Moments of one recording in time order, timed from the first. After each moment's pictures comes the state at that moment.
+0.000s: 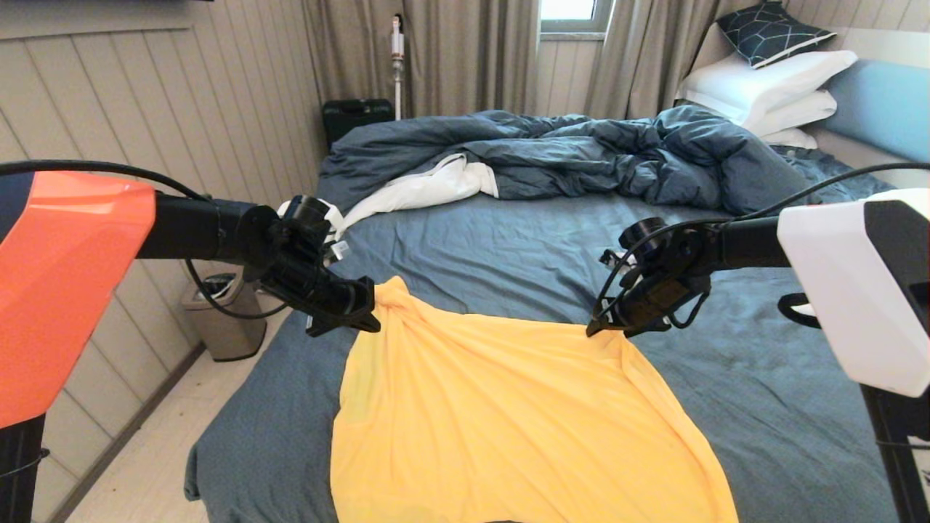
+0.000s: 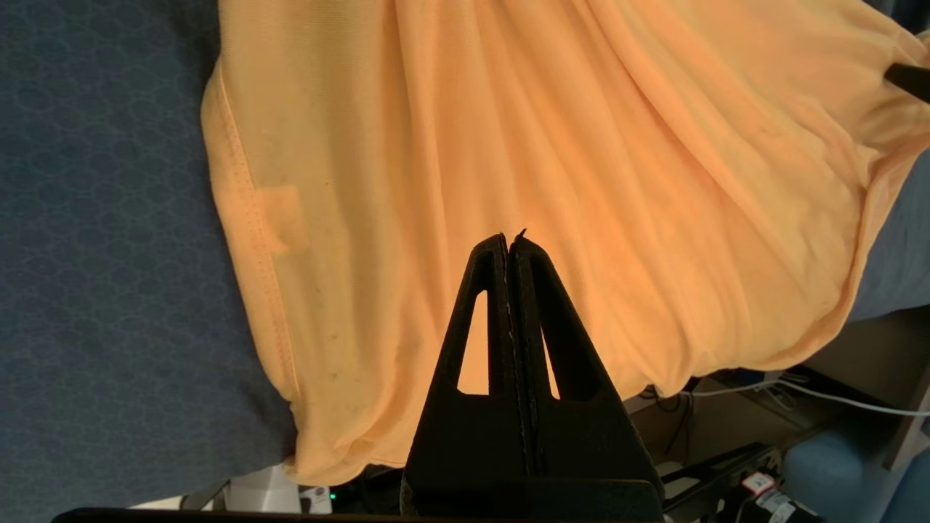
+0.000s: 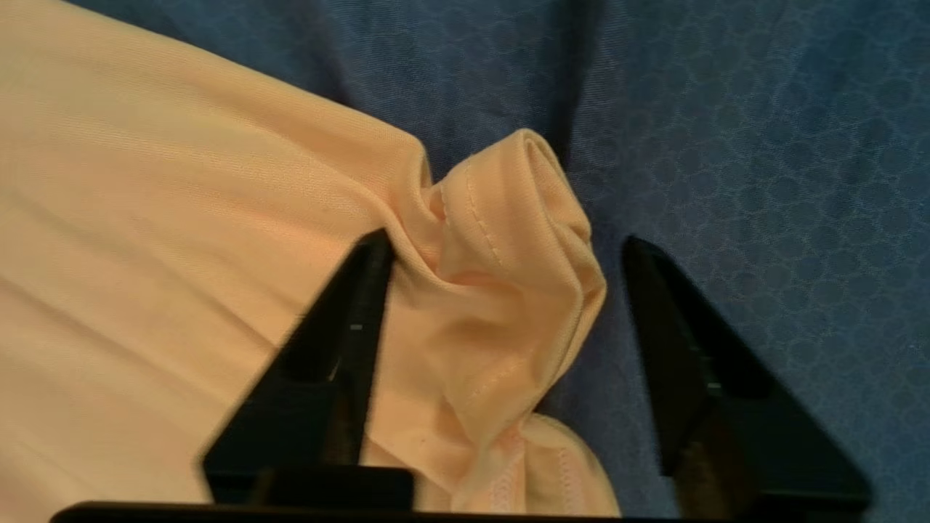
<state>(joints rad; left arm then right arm) -0.31 2.19 -1.71 0.52 -0.37 -0.43 0.10 2.36 -1.91 0.59 0.11 0.09</state>
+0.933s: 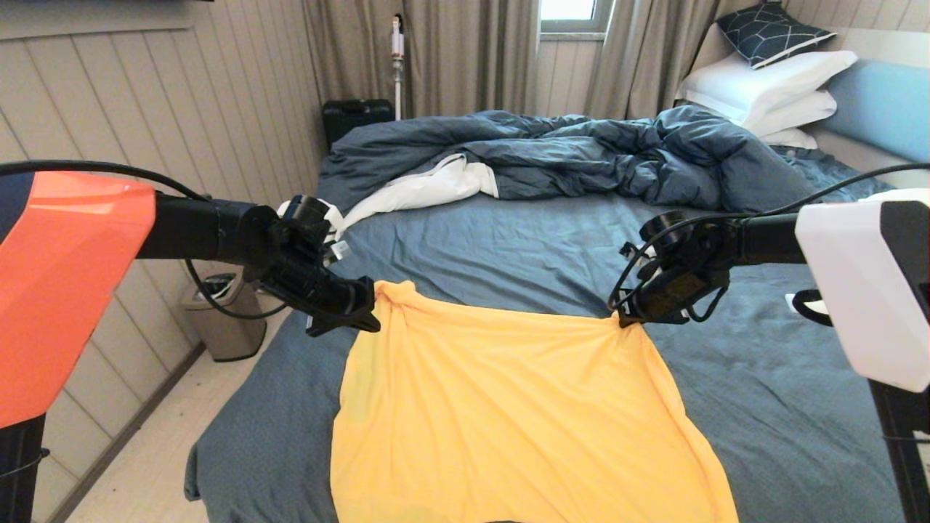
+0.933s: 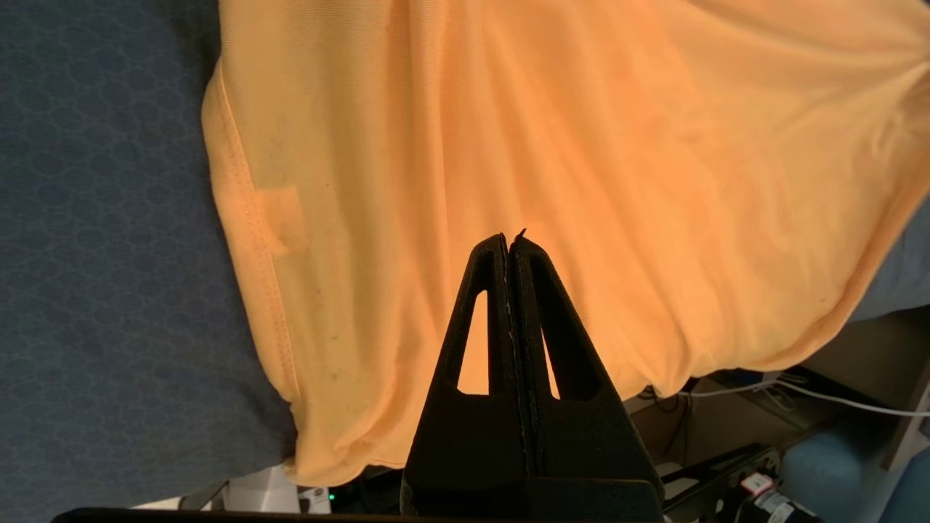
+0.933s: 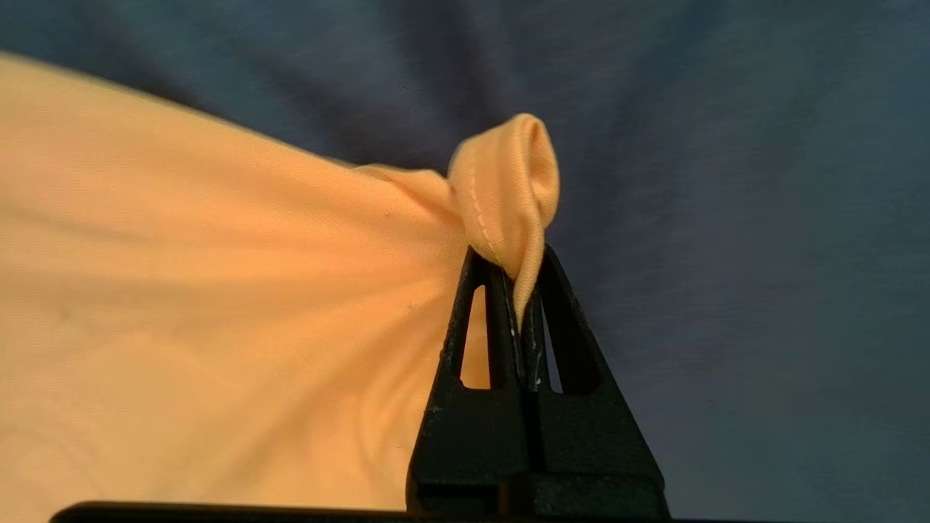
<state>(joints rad) -0.31 2.19 -1.71 0.52 -0.37 -0.43 0.03 2.37 -1.95 0.58 0.09 0.08</state>
